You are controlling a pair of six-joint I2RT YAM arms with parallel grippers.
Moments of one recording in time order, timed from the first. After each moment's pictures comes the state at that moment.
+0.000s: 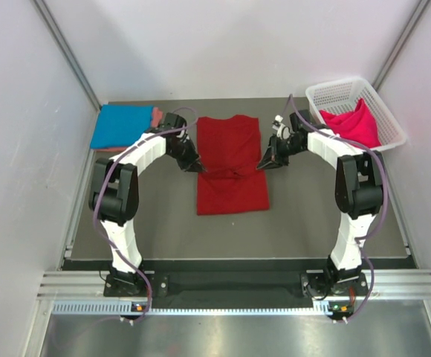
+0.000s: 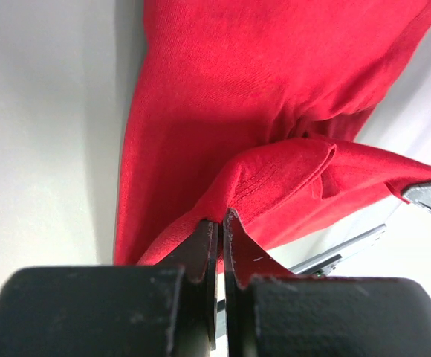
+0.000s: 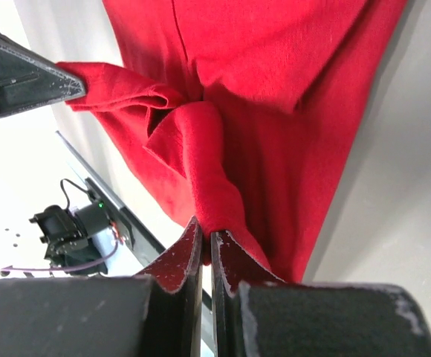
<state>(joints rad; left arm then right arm) -0.28 1.94 1.46 -0.66 0.42 -0.73 0.21 1.95 1.42 -0.61 -0.75 0.37</state>
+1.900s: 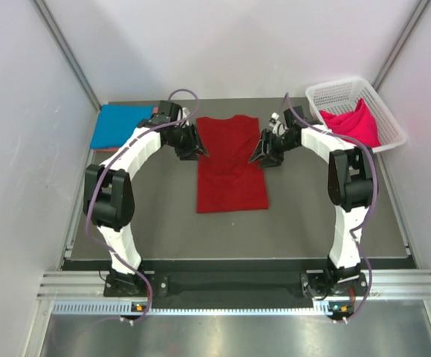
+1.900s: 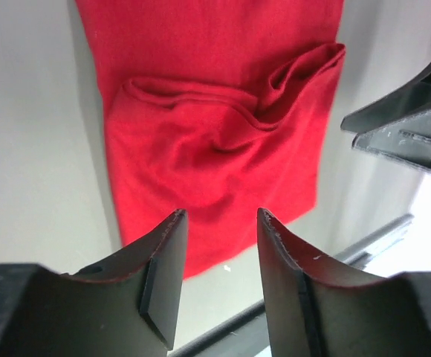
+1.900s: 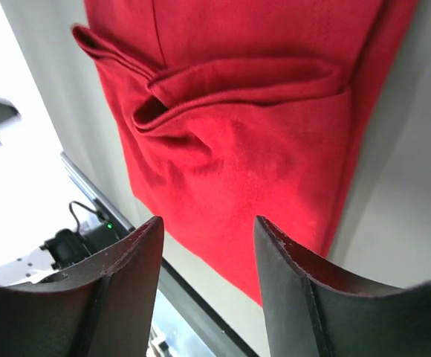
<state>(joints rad) -0.26 1.86 1.54 -0.64 0.43 -0.57 0.23 2.07 1.57 -0.62 -0.73 0.44</state>
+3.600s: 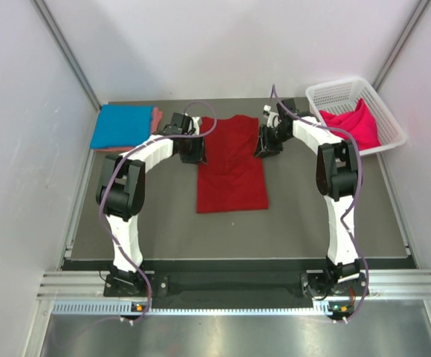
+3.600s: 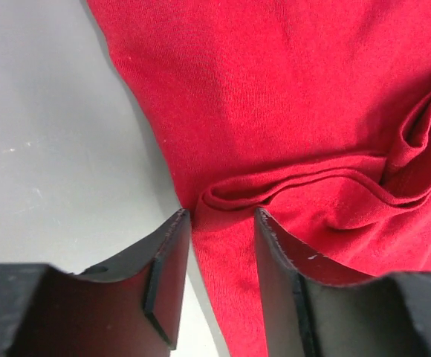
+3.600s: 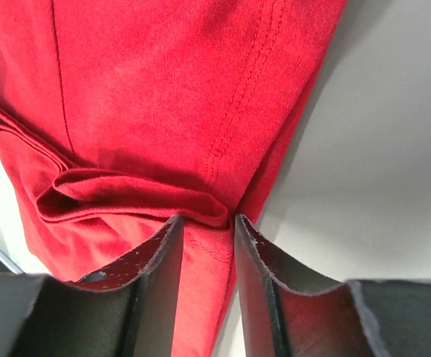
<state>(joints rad) -0.31 2.02 1.47 -0.41 0.25 -0.25 0.24 2.28 1.85 -0.70 -0.52 0.19</state>
